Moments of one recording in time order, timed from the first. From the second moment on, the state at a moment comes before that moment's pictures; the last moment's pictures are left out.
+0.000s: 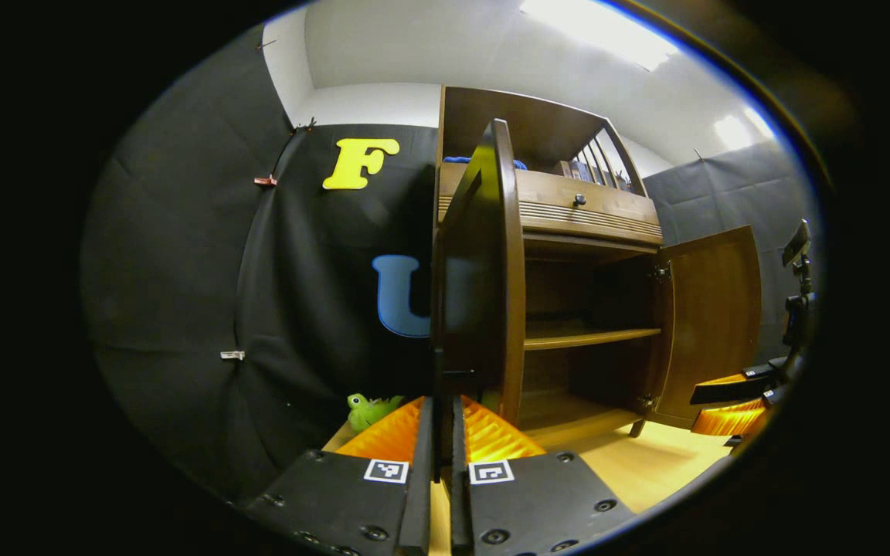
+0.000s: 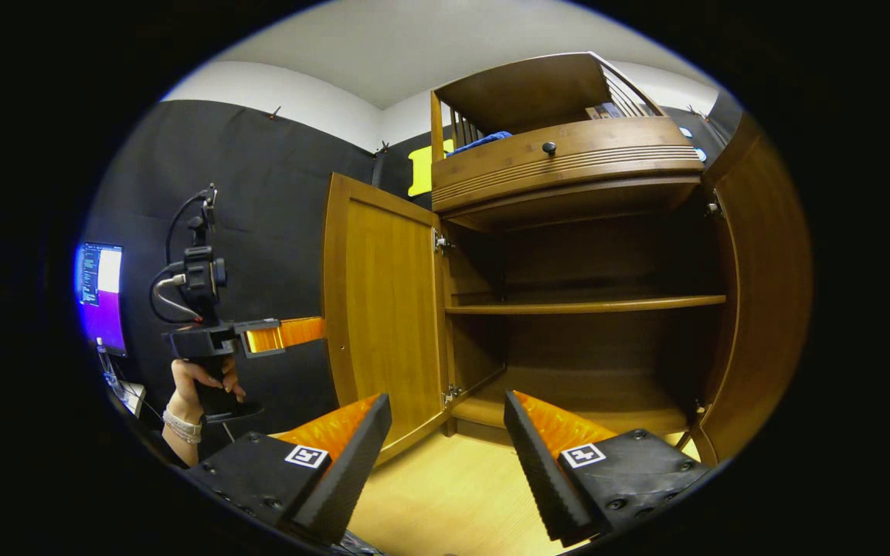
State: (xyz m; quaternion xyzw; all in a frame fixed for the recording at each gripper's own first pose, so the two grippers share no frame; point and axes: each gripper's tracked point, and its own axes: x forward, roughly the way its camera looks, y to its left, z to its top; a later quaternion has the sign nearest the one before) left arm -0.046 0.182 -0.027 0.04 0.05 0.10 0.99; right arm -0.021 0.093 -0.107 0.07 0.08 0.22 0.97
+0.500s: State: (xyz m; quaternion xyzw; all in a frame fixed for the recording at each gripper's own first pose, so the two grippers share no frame) left arm -0.084 0.127 0.012 0.02 0.01 0.10 1.00; right arm -0.033 0.055 -0.085 0.05 0.06 0.17 0.98
